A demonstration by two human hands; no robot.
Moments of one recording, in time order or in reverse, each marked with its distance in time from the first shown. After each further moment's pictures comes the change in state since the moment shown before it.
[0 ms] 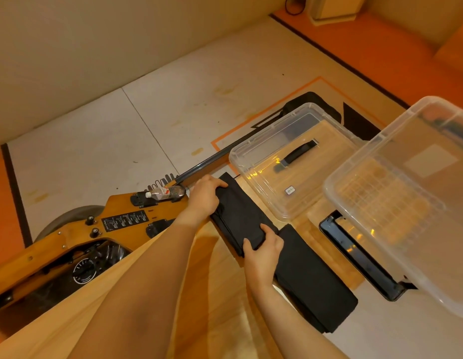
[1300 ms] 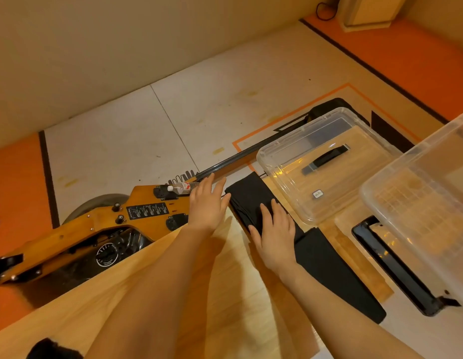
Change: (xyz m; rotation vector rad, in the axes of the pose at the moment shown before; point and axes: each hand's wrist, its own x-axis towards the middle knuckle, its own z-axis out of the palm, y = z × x) left_hand -0.057 -0.044 -0.013 0.215 0.149 -0.084; right_hand 0.028 -0.010 0.016 -0.785 -0.162 -0.663
